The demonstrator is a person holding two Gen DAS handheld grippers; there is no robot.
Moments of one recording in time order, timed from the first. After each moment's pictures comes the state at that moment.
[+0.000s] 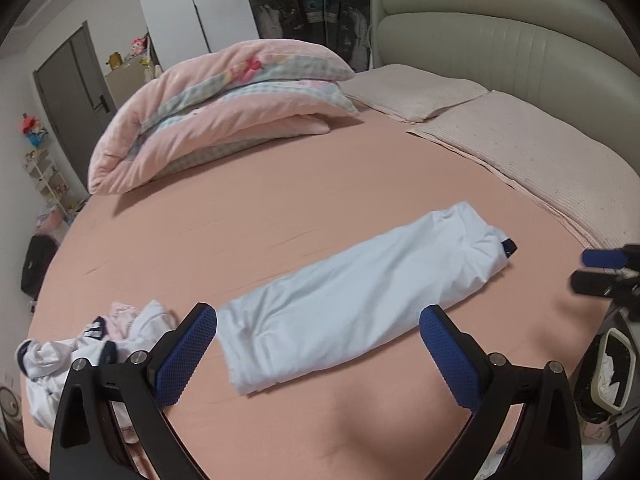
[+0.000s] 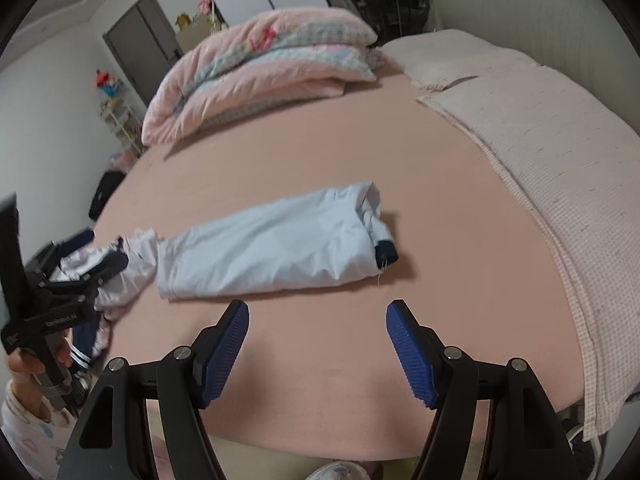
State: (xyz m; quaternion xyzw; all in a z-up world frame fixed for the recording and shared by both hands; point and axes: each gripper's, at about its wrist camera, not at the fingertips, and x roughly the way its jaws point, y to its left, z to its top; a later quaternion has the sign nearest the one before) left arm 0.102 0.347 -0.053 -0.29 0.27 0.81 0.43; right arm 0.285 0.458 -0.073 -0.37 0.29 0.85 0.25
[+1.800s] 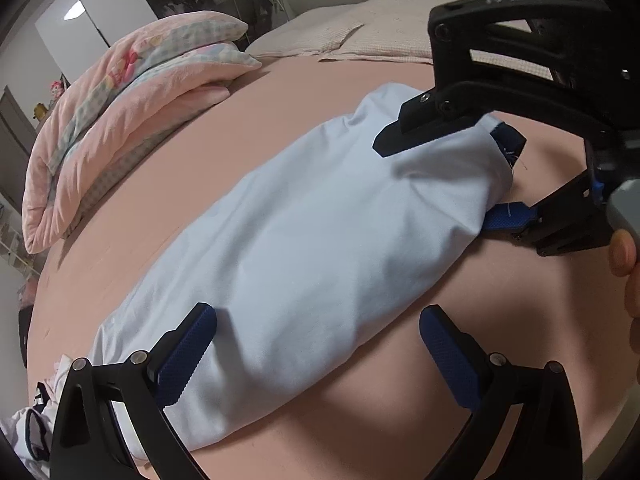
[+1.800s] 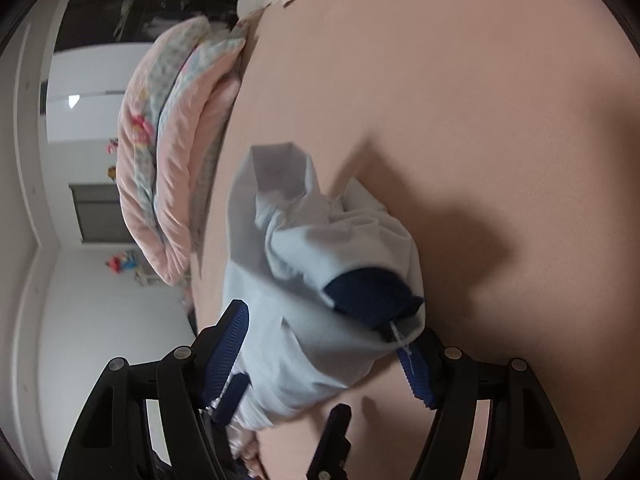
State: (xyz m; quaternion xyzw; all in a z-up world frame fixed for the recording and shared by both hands) left arm 0.173 0.475 -0.187 -0.27 0.39 0.74 0.47; right arm 0.241 0.554 -0.239 -0.18 0.69 0.67 0.21
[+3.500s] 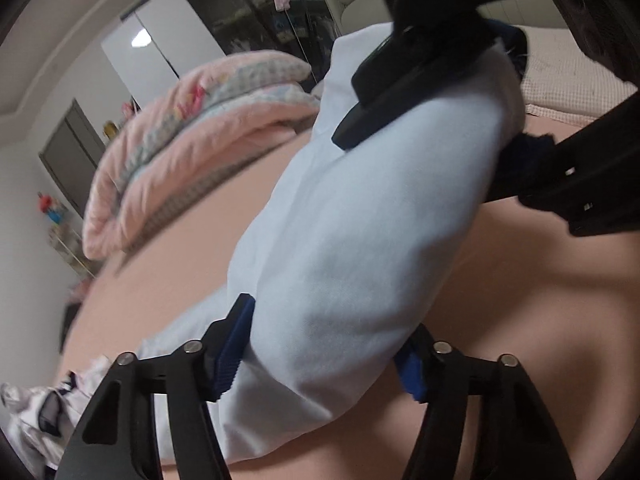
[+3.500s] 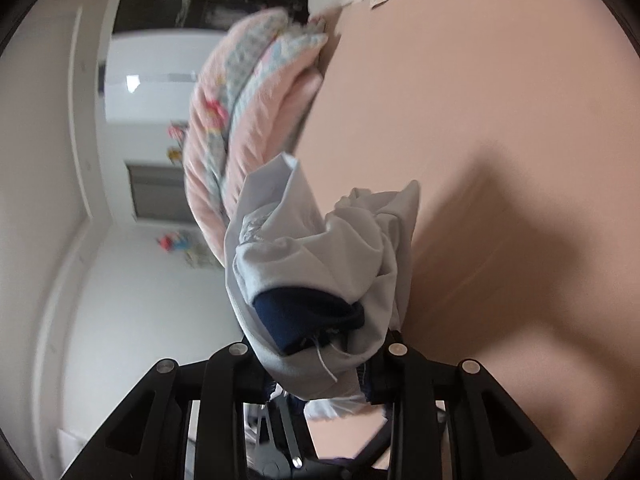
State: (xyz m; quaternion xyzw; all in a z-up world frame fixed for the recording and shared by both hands) left arm 0.180 0.477 -0.188 -0.18 0.35 0.83 0.39; right arm 0.212 0.548 -0.171 -0.16 0.64 0.74 0.13
